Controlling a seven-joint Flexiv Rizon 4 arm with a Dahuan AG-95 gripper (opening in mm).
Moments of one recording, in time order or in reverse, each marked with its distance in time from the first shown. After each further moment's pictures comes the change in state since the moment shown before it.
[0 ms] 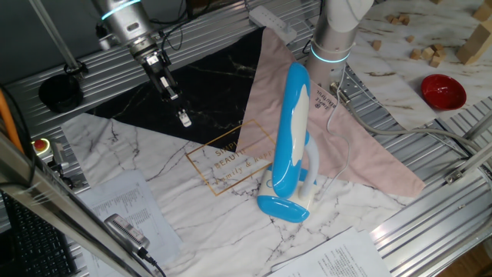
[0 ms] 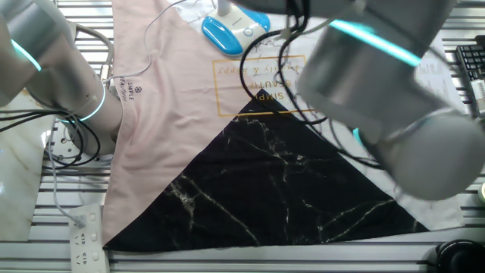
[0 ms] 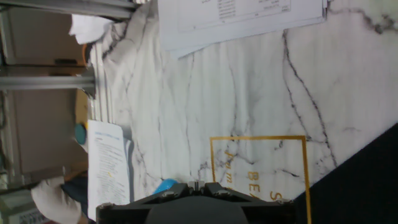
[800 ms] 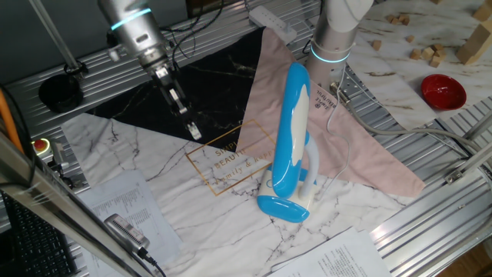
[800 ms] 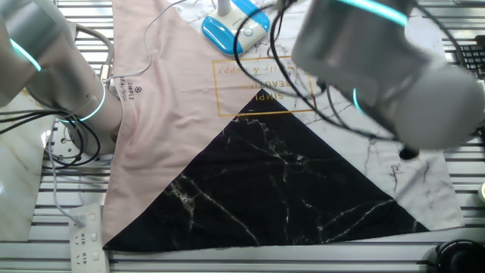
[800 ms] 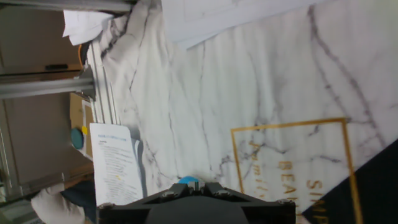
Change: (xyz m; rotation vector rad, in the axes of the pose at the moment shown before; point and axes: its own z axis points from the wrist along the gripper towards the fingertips) arm 0.010 0.045 0.049 0.046 0.050 0.097
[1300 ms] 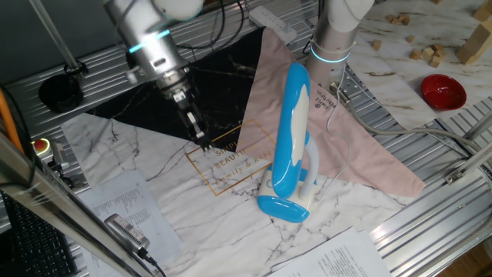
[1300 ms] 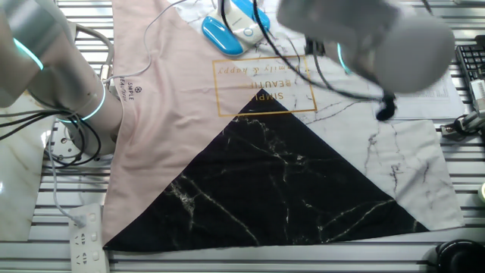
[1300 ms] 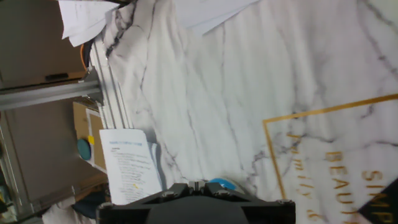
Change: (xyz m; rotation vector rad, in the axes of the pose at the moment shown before) arm 0.006 0.046 0.054 -0.007 -0.005 0.086
